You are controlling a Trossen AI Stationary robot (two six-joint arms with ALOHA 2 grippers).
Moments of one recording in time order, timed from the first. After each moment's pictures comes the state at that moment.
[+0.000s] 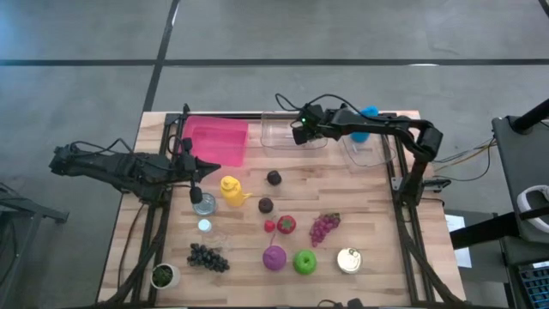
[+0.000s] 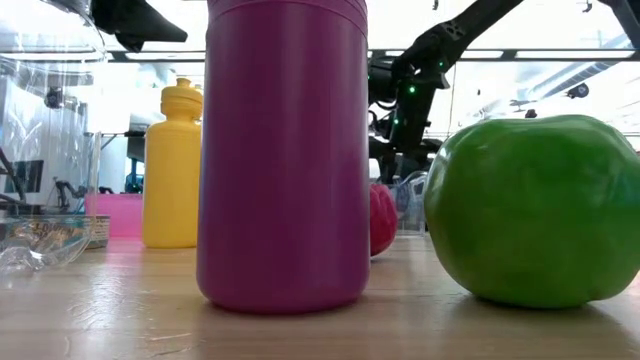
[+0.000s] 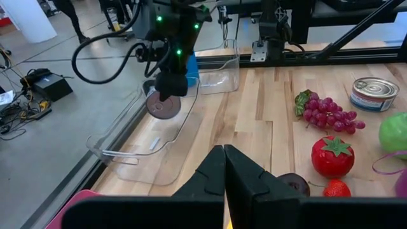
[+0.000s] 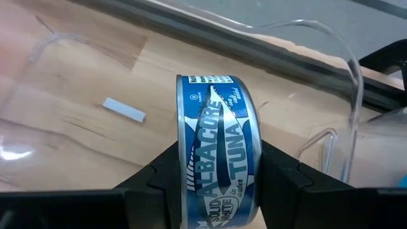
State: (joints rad) left arm -0.20 0.63 0.65 -0.39 -0.48 0.00; right arm -0.49 1.81 1.28 -0.59 0.39 0.65
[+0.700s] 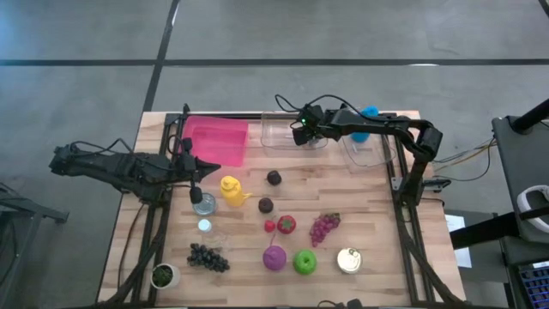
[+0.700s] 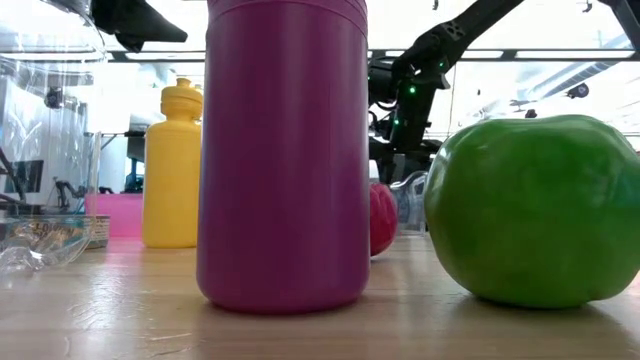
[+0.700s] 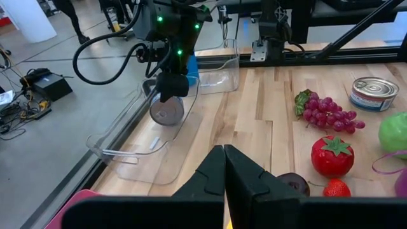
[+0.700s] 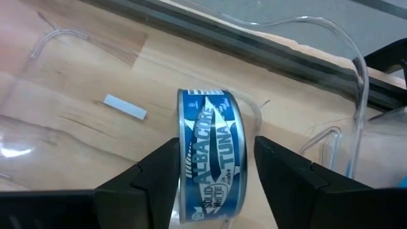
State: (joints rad) left arm -0.20 0.63 0.65 -0.39 -0.48 0.00; right arm -0.49 1.81 1.28 -0.59 0.39 0.65
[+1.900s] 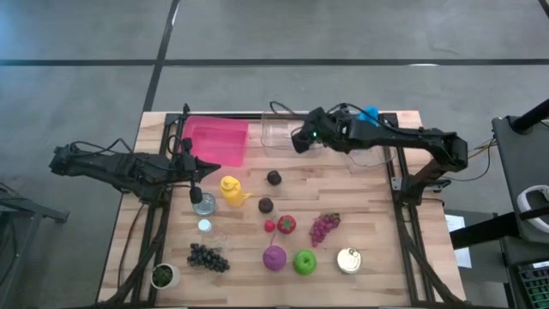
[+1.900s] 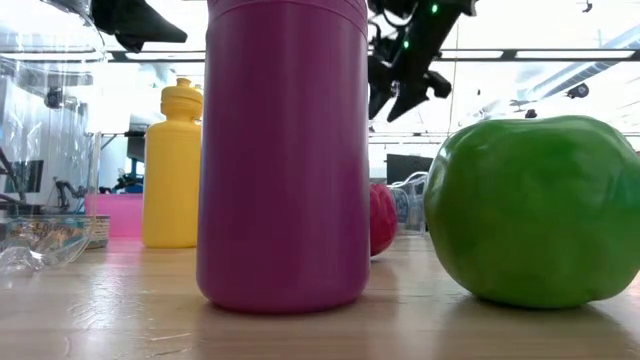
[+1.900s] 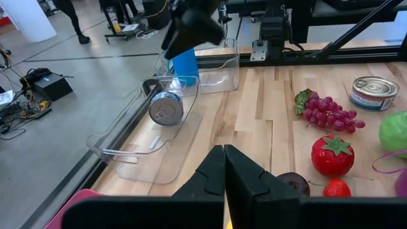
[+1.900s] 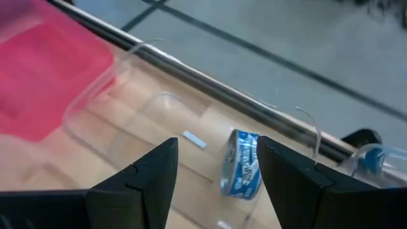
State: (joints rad) left arm -0.20 0.63 0.65 -0.39 -0.48 0.00; right arm -0.24 1.56 1.29 -0.59 0.61 0.56
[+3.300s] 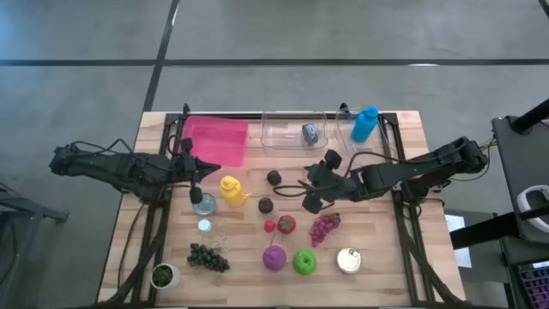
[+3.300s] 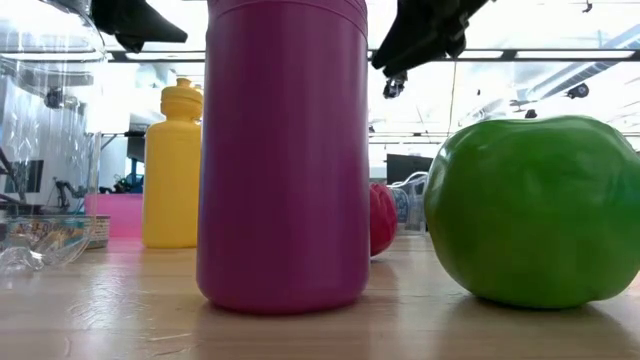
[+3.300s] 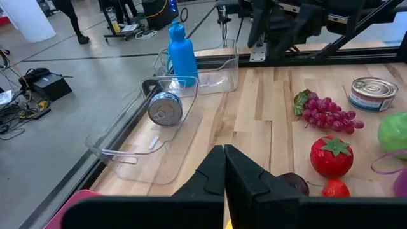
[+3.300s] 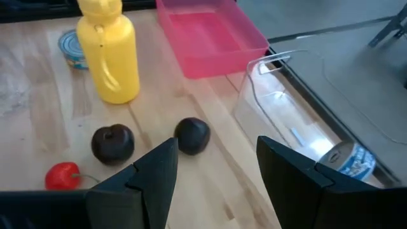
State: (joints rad) left arm -0.20 0.63 0.65 -0.39 -0.48 0.00; right arm 0.23 1.41 1.10 -0.44 0.65 0.37
